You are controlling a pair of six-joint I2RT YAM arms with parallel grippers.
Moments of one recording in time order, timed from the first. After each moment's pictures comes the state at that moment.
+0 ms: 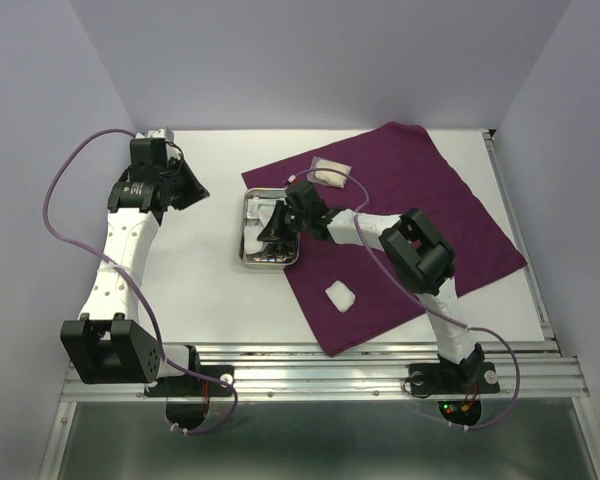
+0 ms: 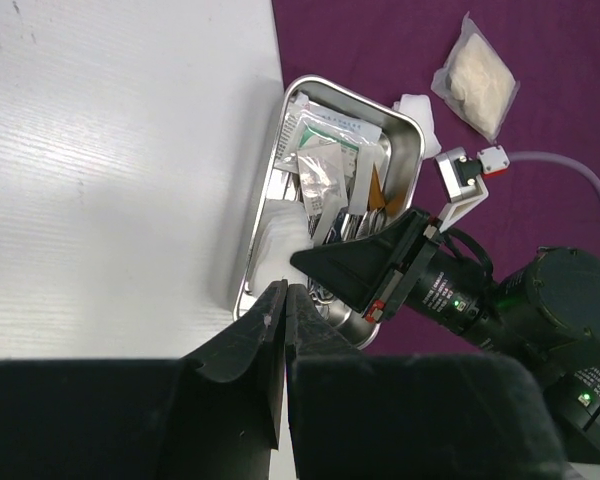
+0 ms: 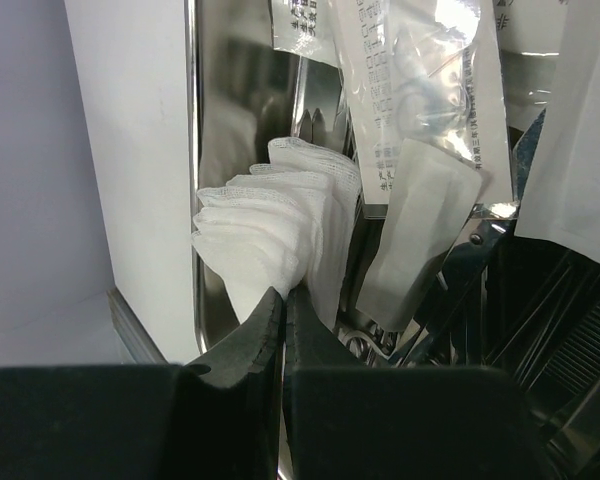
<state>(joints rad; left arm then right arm) -0.01 1.32 1.33 -0.73 0.18 -0.50 0.75 2.23 1.54 0.08 -0.35 0.95</state>
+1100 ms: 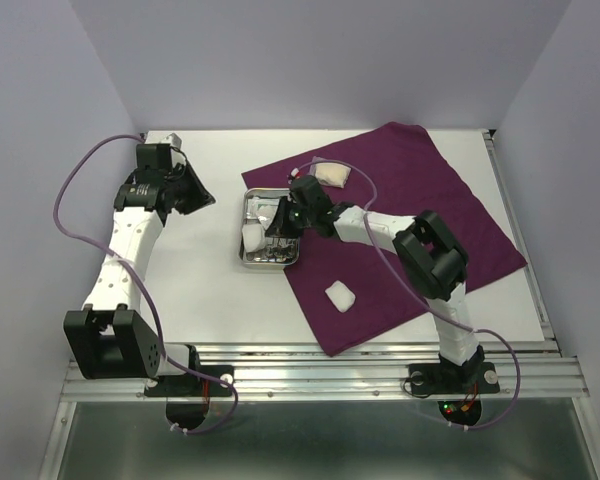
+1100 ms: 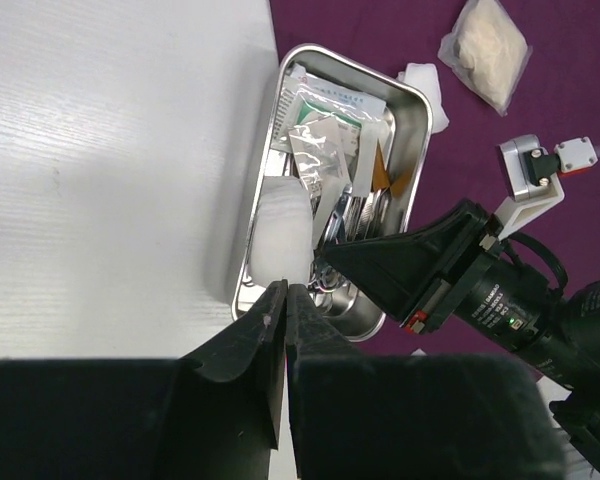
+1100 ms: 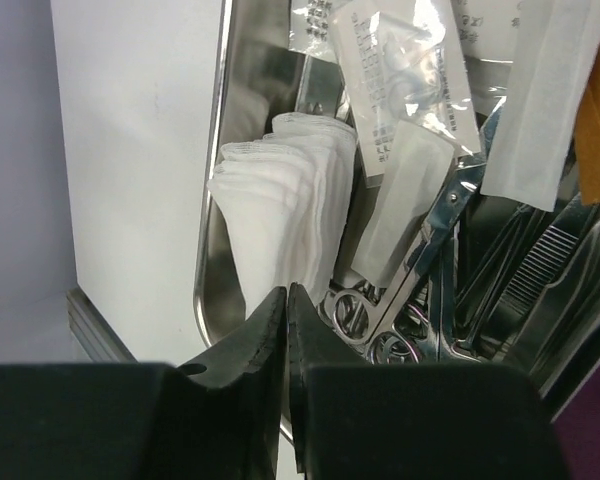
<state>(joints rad) -0.01 1.35 1.28 -0.70 0.23 -0.48 0.75 2.13 1.51 -0.02 -0.26 0.84</state>
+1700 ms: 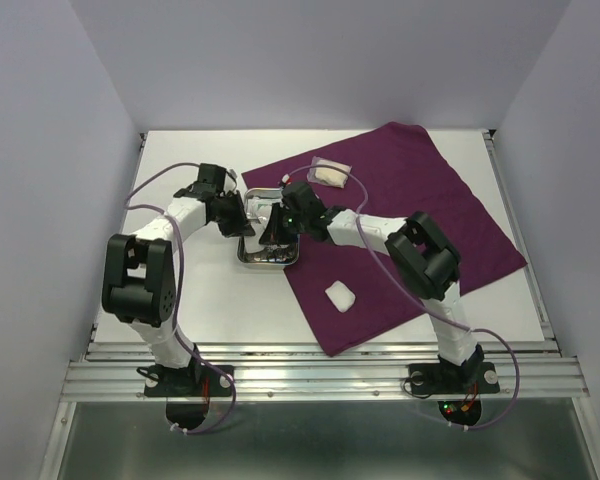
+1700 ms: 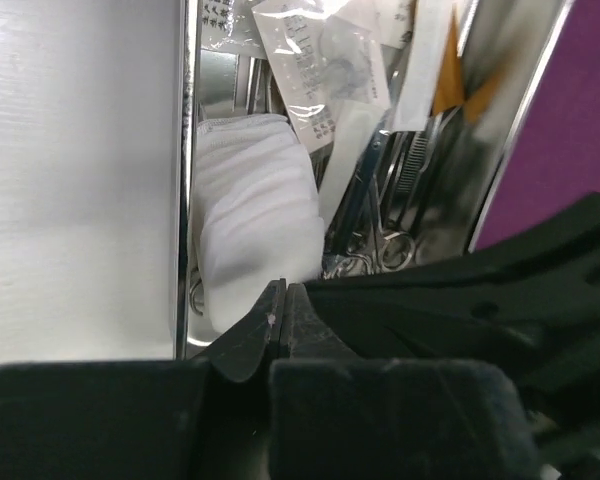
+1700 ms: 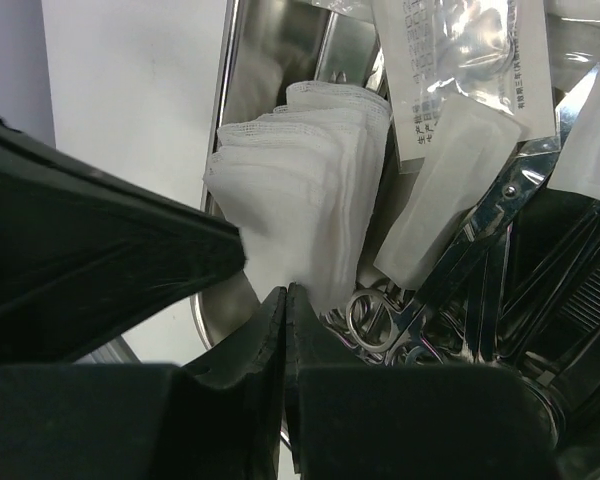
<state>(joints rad) -0.17 1.66 1.13 -0.49 0.32 -0.49 0.78 2.17 1.53 -0.02 -0.30 0.82</state>
